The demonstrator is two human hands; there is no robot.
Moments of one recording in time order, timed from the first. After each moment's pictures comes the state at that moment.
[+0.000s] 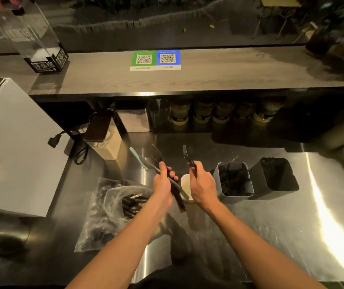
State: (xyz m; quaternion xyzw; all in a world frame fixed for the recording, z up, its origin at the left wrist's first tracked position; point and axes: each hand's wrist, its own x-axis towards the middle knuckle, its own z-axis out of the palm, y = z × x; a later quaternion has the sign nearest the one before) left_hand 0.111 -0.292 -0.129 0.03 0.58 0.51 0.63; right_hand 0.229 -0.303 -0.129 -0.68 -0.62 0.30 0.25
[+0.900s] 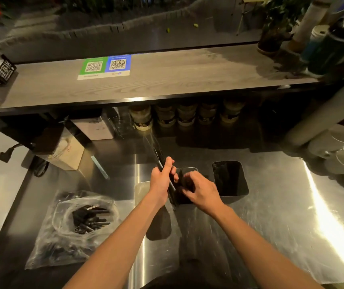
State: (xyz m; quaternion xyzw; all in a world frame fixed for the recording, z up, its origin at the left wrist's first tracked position) left_hand 0.275 -0.263 -0.122 0.23 0.56 0.47 0.64; right_hand 0.426 -0.293 -0.148 -0.59 -0.73 0.28 0.18
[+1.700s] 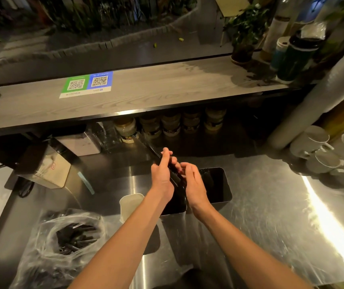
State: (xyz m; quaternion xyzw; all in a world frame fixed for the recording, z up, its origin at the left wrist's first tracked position) left_hand 0.342 -0.239 -0.085 0.18 0.48 0.55 0.66; right_hand 0.429 -0.288 -0.098 -0.59 -0.37 0.54 0.46
